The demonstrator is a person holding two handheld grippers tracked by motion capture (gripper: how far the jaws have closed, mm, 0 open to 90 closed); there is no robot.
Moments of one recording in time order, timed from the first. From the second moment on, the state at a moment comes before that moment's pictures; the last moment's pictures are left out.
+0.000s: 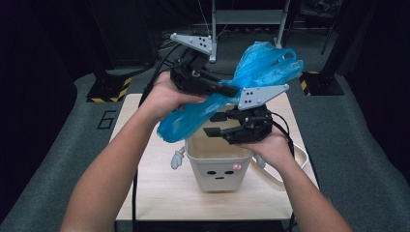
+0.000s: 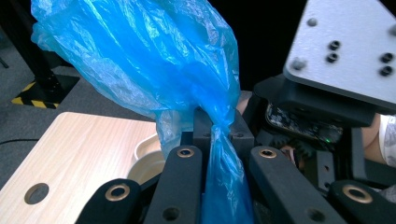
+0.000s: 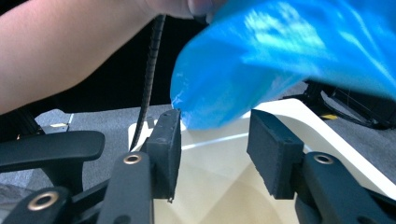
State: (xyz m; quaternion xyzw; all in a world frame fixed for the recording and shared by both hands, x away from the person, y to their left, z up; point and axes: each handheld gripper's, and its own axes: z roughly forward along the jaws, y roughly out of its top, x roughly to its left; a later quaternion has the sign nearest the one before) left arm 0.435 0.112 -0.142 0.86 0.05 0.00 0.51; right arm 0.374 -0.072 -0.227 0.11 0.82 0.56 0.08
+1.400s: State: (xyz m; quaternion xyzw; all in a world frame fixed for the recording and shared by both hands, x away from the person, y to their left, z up) left arm 0.437 0.140 -0.146 0.86 0.07 0.01 0.51; right arm 0.370 -0.147 -0.202 0.17 0.80 0.54 0.19
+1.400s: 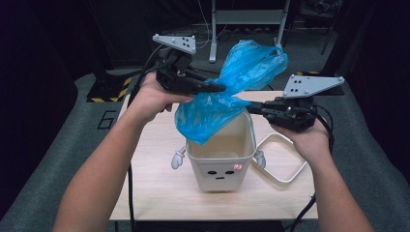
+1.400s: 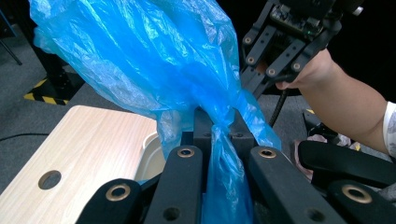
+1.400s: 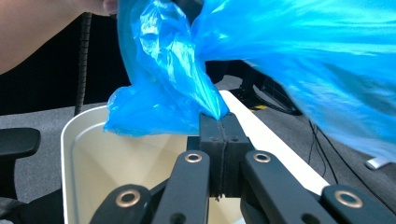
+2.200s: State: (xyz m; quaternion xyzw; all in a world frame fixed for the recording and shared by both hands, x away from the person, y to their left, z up) left arm 0.431 0.141 -0.180 0.86 0.06 -0.01 0.51; right arm 0.365 -0.170 -0.214 0.19 0.81 0.52 0.19
